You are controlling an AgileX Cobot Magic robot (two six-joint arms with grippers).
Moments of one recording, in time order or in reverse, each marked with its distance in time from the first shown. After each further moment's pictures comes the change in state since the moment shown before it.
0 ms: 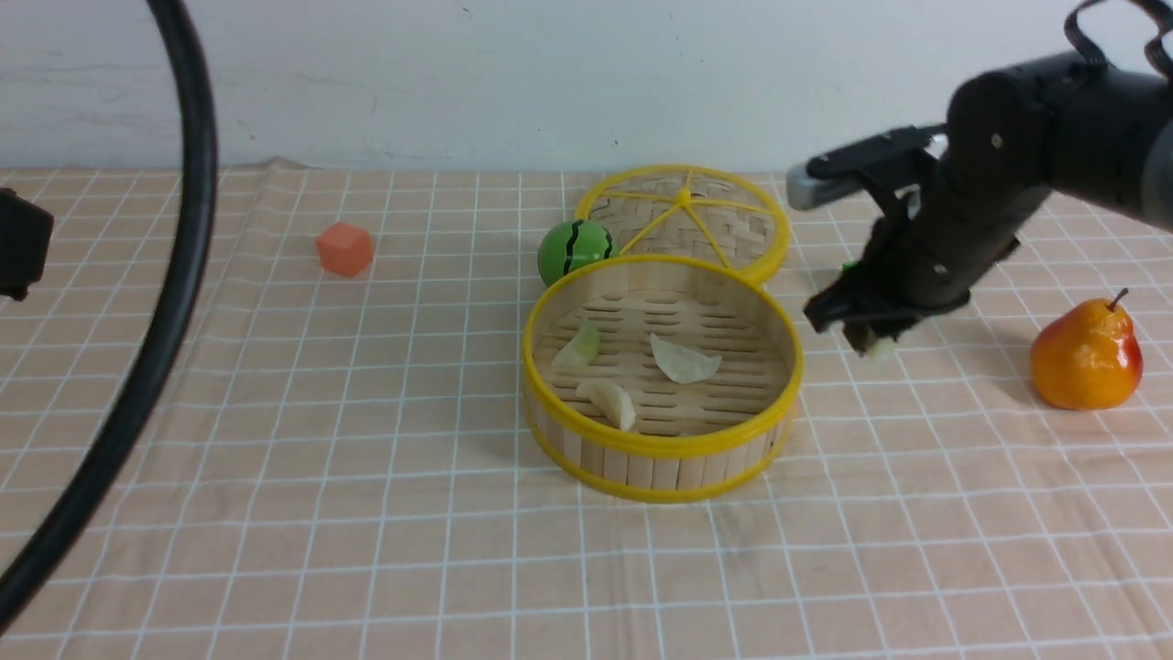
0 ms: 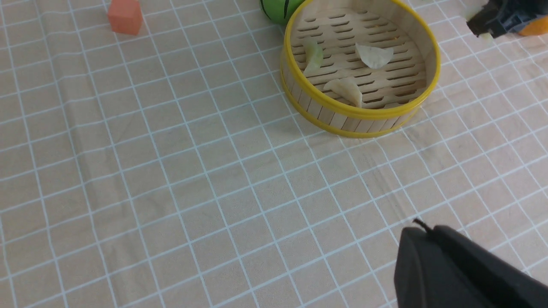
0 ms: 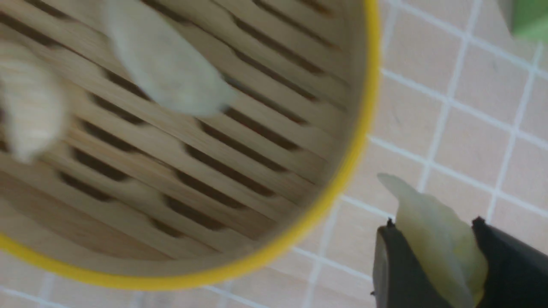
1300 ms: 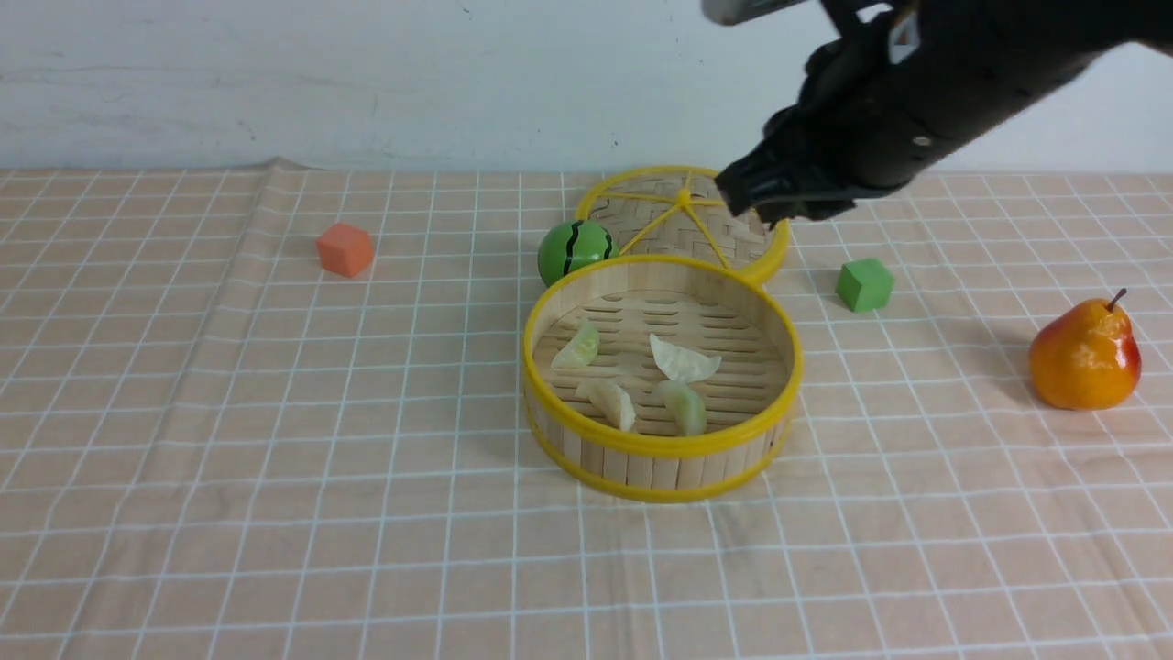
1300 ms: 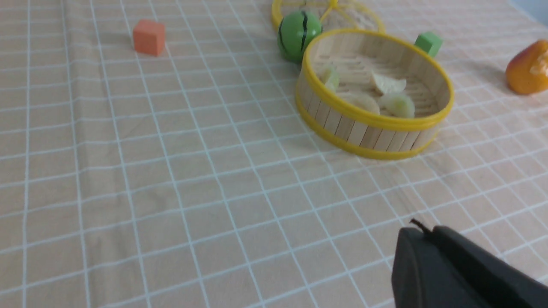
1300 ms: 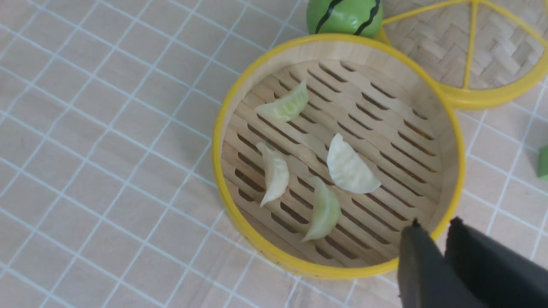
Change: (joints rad) right arm 0.178 -0.367 0.100 0.047 -0.051 0.052; left arm 0.000 -0.747 0.871 0.071 -0.485 -0.108
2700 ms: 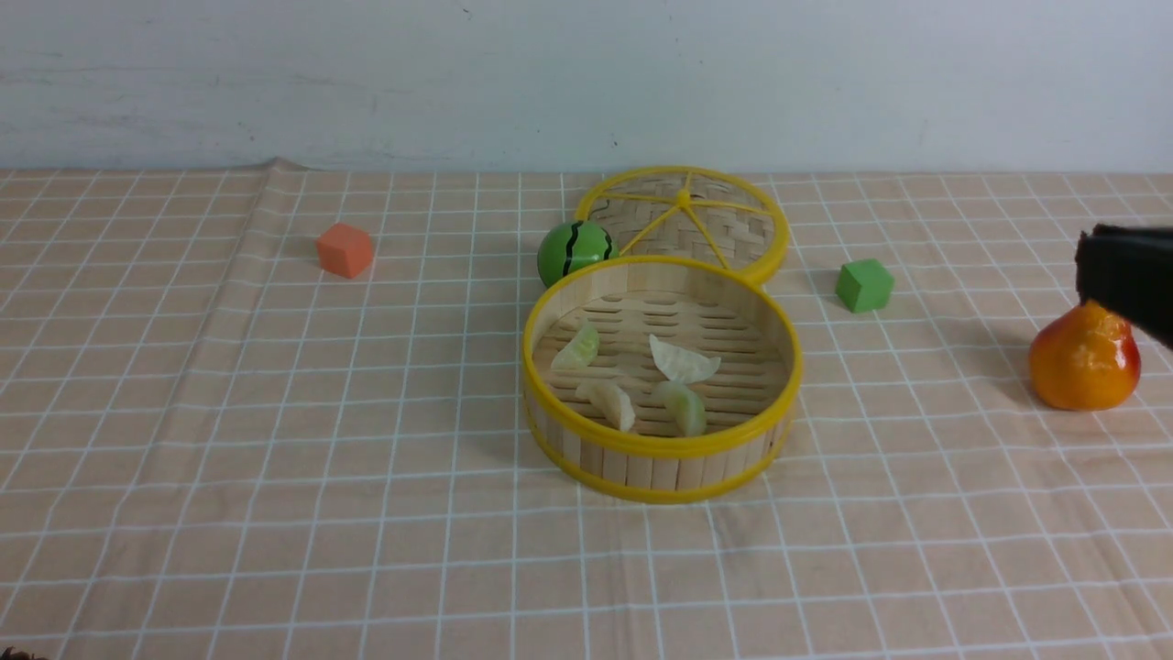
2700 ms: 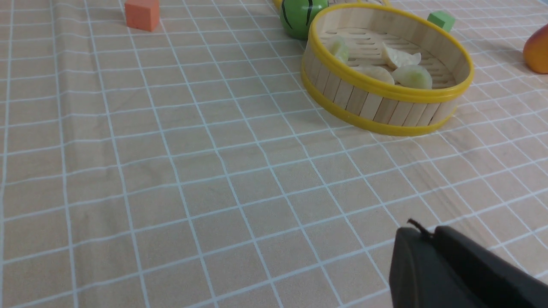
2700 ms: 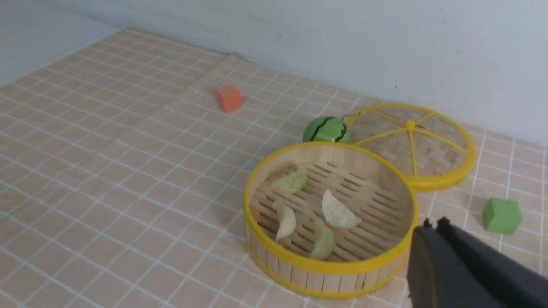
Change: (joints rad) right arm -0.004 -0.808 0.756 0.038 -0.435 0.000; left arm 0.000 -0.044 0.185 0.012 -0.111 -0.014
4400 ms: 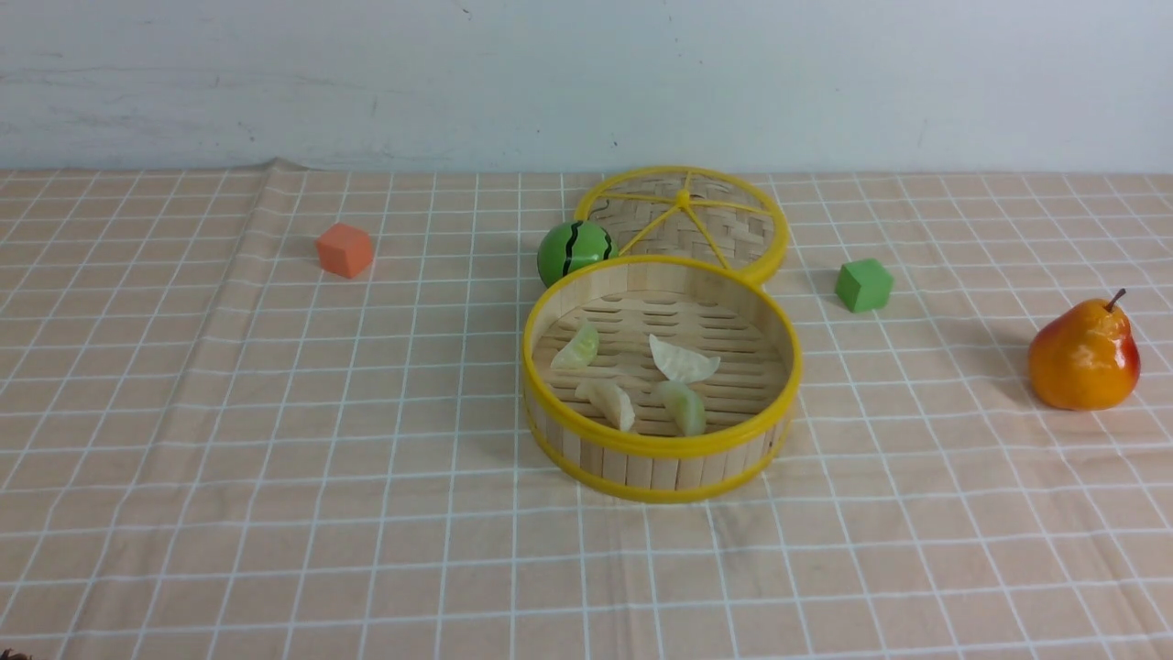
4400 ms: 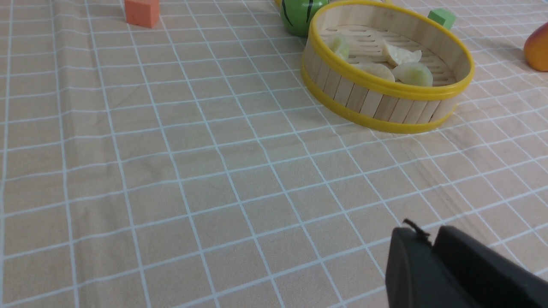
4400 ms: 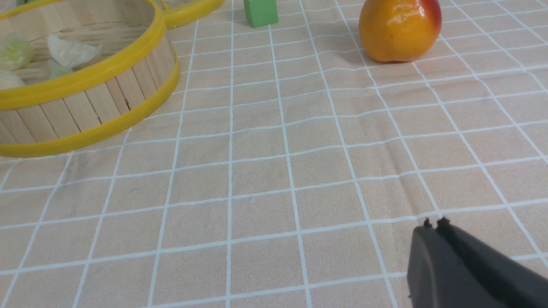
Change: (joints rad) right arm -0.493 -0.749 0.836 -0.067 -0.044 0.178; left arm 0.000 0.000 0.000 0.000 0.006 -0.002
